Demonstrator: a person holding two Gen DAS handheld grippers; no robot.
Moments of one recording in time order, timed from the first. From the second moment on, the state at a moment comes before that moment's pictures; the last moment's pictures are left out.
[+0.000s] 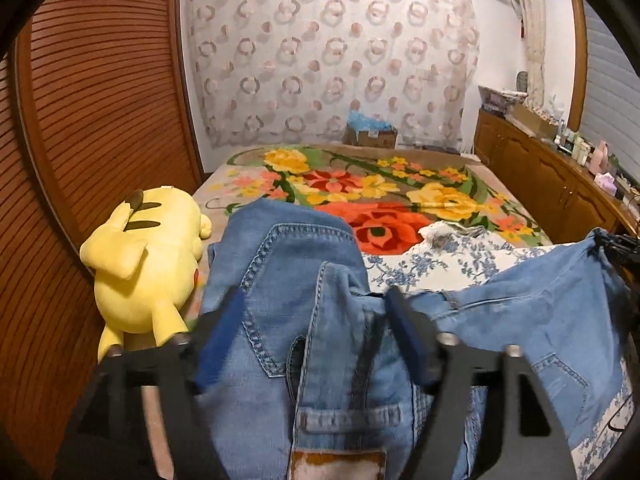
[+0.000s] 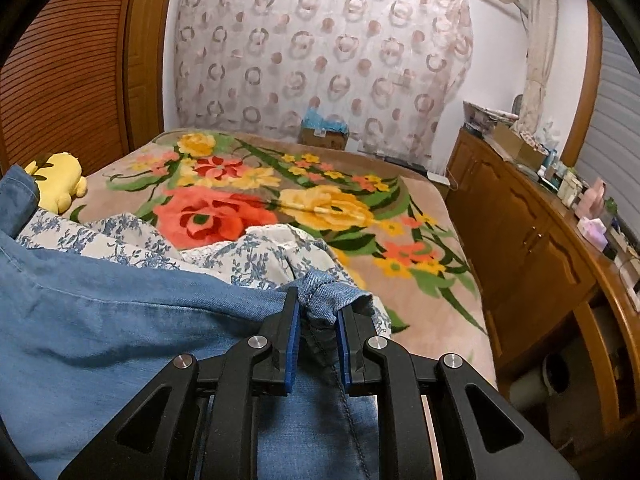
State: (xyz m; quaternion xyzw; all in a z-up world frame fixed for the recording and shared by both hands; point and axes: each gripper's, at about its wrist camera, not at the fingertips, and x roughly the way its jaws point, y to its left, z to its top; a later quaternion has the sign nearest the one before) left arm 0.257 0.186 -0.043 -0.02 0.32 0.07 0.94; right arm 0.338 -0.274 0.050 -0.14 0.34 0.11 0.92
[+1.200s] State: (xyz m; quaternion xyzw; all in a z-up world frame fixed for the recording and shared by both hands) left arm 0.213 0.072 -0.083 -0.01 0.38 -0.08 0.92; right arm 0.231 -0.358 0.026 -0.01 0.43 0.08 0.90
